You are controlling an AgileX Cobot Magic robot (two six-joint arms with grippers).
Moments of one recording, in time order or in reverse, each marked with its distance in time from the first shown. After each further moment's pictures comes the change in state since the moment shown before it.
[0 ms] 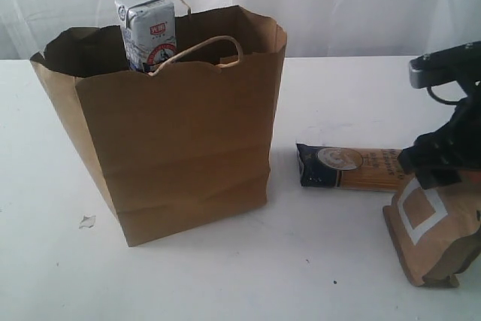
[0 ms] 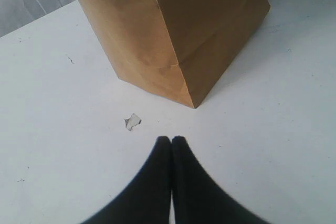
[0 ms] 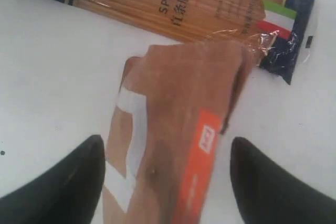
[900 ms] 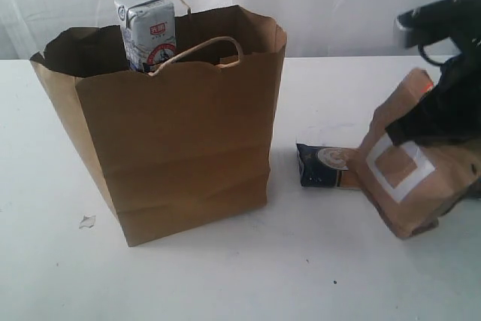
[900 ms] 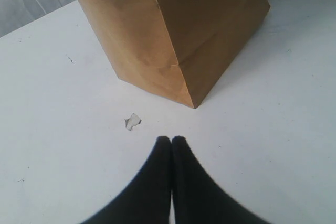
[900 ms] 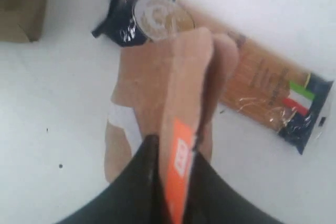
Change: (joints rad) left arm 0.000 0.000 0.000 0.000 0.000 0.000; right arm 0.060 -0.122 -0.078 0.132 -0.004 -0.187
